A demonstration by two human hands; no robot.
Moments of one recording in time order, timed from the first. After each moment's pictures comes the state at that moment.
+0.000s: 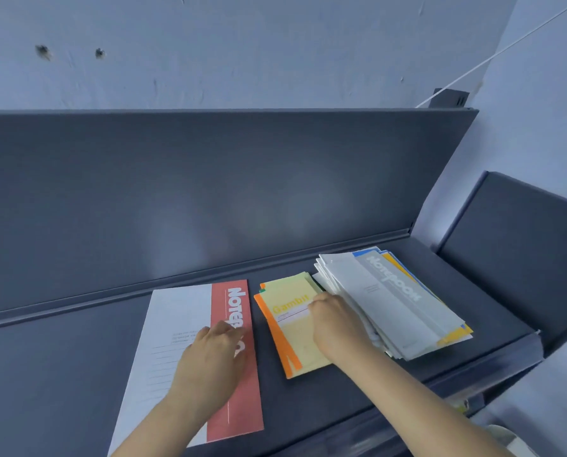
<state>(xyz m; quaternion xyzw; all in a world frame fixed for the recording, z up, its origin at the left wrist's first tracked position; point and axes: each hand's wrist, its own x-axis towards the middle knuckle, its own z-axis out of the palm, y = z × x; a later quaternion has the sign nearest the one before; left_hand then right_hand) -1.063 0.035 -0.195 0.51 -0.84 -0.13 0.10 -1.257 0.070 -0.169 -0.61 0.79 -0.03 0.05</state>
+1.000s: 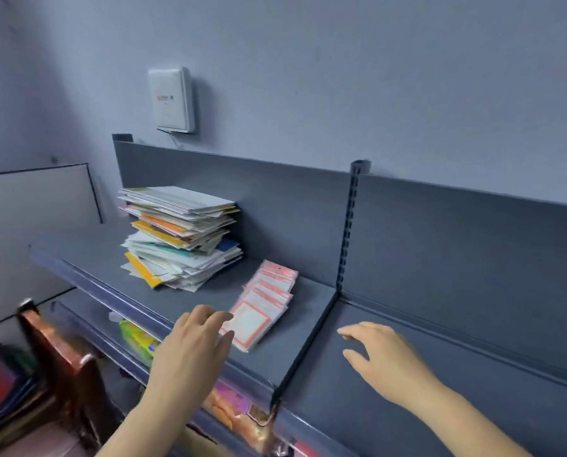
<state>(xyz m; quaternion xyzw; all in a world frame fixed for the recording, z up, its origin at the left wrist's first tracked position) -0.365 0.162 -0.123 0.80 -0.55 0.14 0.22 -0.613 0.049 -0.097 -0.88 0.44 -0.12 0.11</state>
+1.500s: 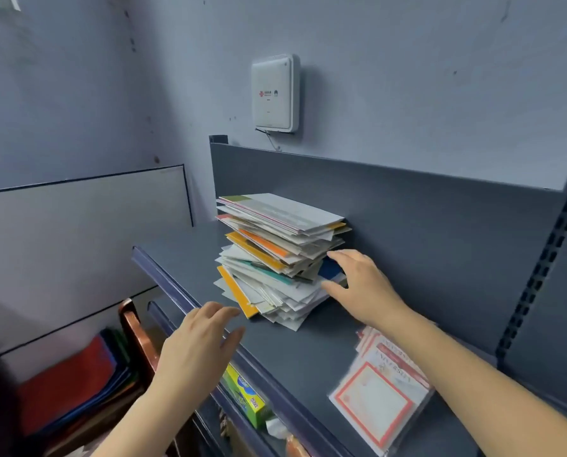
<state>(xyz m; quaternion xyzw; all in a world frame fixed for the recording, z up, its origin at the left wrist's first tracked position) -0.172 0.143 -0.115 0.86 -0.45 0.10 0.21 -0.323 -0.053 -0.060 -0.92 0.30 -0.21 0.13</state>
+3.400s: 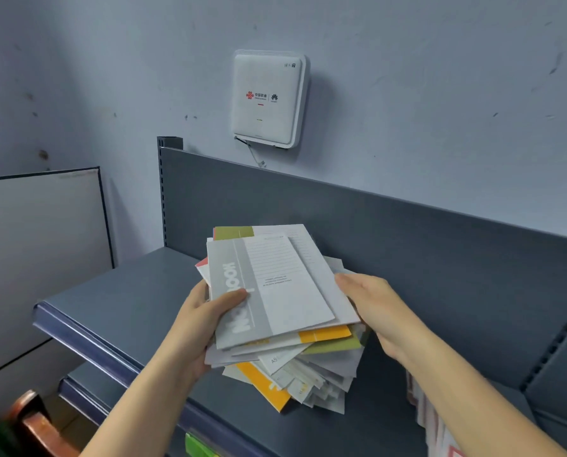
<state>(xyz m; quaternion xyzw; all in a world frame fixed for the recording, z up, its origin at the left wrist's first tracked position) 0.033 0.033 -0.079 0.46 -0.31 -0.48 0.68 -0.175 -0.060 -0.032 -0.68 0.47 -0.30 0.48</state>
